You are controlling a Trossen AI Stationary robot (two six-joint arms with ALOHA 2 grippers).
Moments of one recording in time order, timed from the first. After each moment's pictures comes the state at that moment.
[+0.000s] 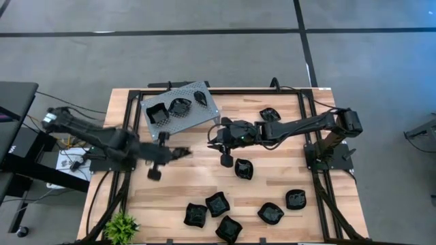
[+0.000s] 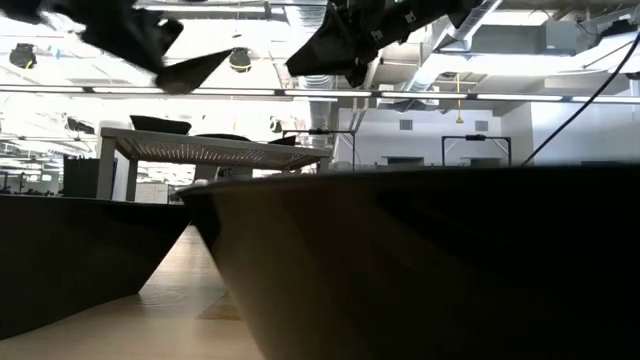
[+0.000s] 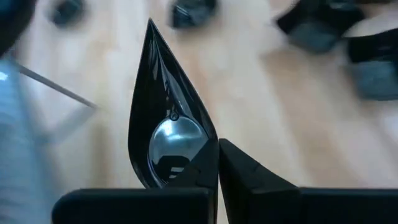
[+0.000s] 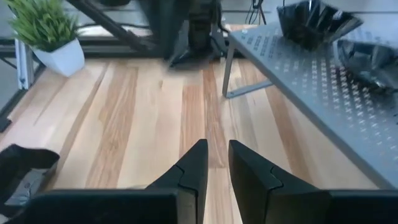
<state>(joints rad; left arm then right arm) -0.35 0.94 0.76 -0.62 -0.28 0.17 0.04 1.63 1.15 0.03 0.05 0.01</state>
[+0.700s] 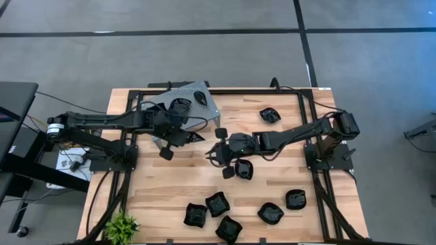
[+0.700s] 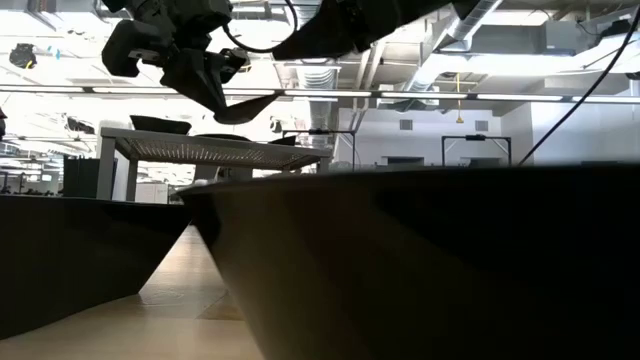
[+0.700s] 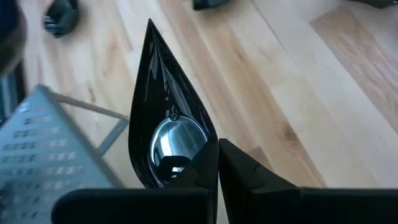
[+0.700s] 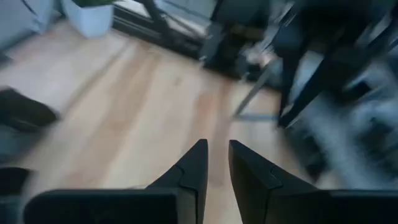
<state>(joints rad) 0.10 1.18 0.90 -0.61 0.06 0.68 0.13 1.68 1.15 0.10 0.11 -0.32</state>
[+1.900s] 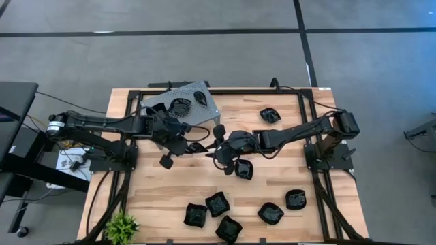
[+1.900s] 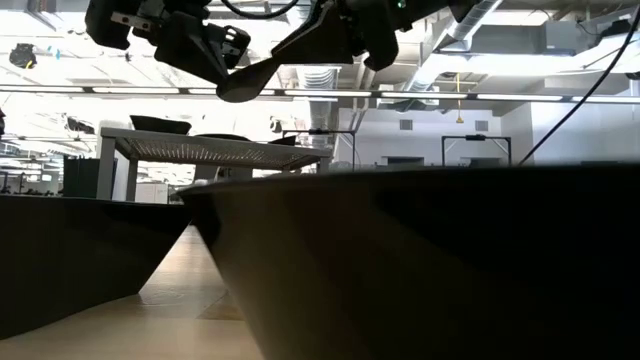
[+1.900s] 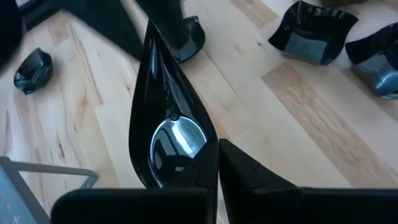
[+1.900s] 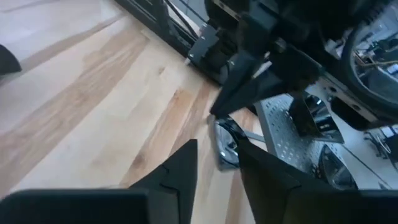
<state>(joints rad) -0.01 1.18 0.89 -0.51 0.16 0.60 0.12 1.67 1.15 0.12 0.13 -0.64</state>
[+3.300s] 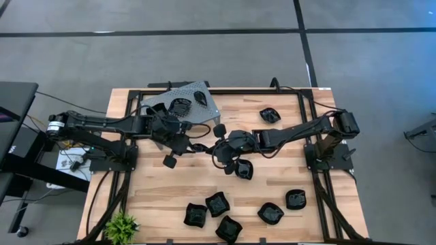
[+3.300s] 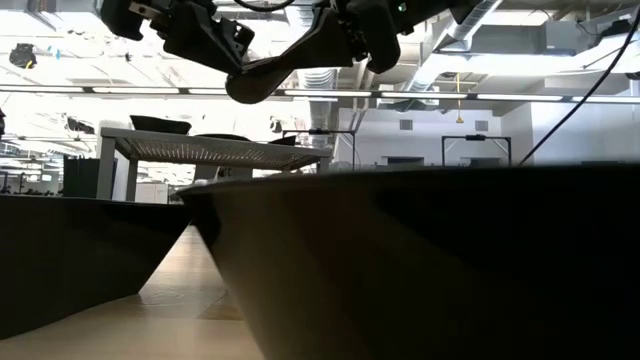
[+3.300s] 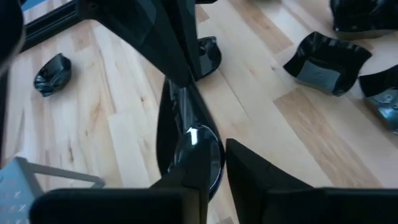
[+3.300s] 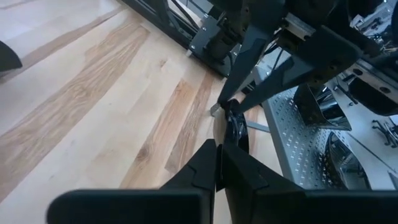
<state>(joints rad) -0.01 1.18 0.89 -0.43 0.14 0.52 0.11 1.67 1.15 0.09 0.13 -0.59</state>
